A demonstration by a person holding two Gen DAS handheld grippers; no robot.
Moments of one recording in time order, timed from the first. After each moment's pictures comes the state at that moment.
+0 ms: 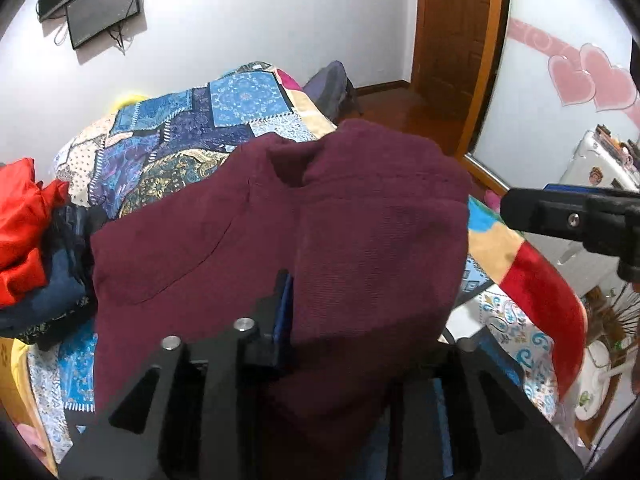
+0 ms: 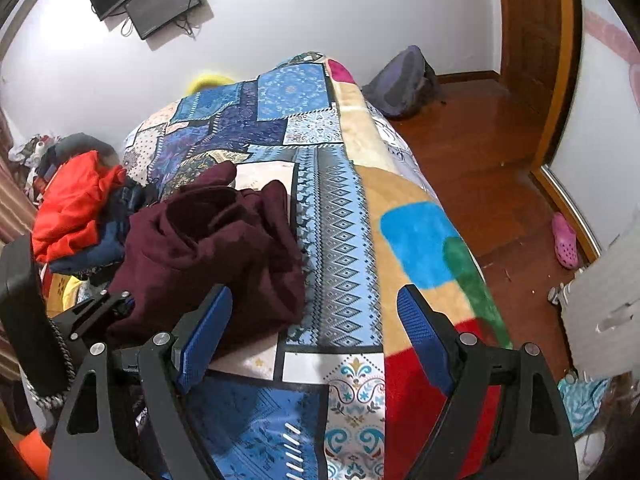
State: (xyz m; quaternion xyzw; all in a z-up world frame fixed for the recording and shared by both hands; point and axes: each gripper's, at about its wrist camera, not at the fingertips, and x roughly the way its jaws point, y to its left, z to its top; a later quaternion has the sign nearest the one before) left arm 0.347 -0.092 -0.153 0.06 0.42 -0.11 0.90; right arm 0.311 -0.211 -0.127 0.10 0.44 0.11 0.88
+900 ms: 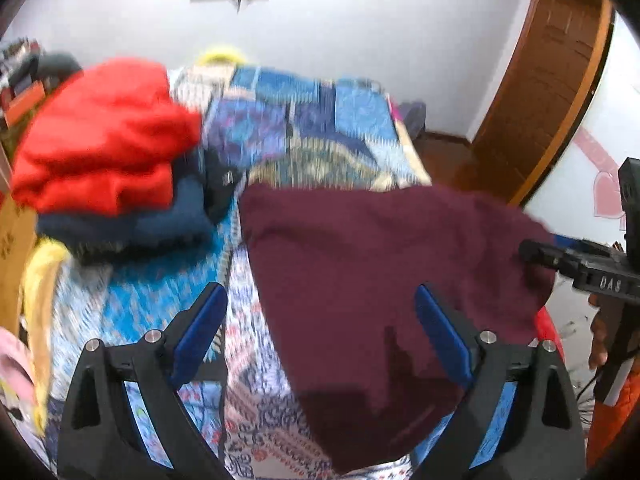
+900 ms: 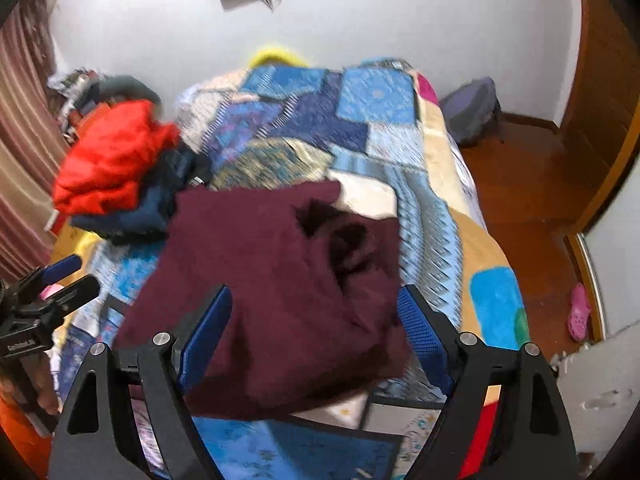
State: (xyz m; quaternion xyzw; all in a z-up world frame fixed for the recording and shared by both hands) left arm 0.314 0.076 -0.105 -0.09 0.43 -0.01 0.90; right arm 0.333 -0.131 -0.117 -0.01 0.45 0.19 0.87
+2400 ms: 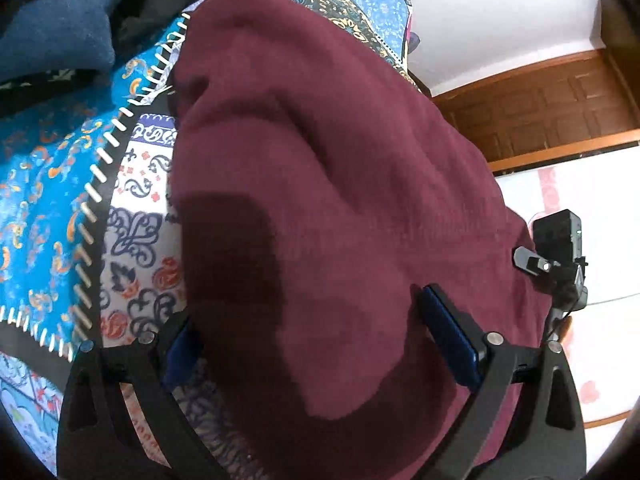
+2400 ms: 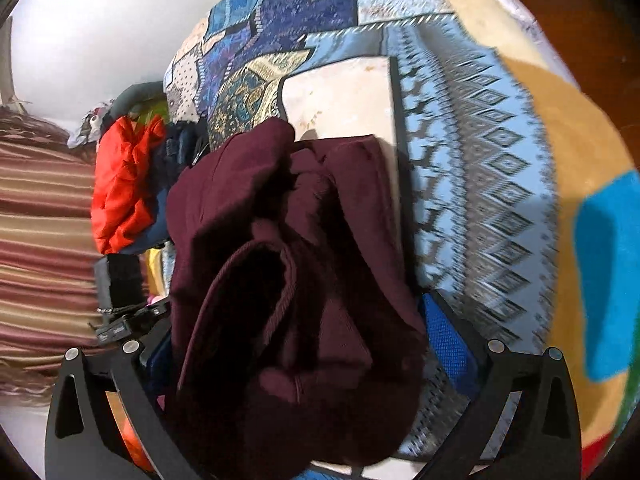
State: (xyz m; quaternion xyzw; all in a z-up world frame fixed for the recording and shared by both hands) left arm 0.410 0.120 -0.237 -0.34 0.57 -0.14 0.74; right arm 0.438 -0.162 -0.214 0.21 0.63 0.31 0.68
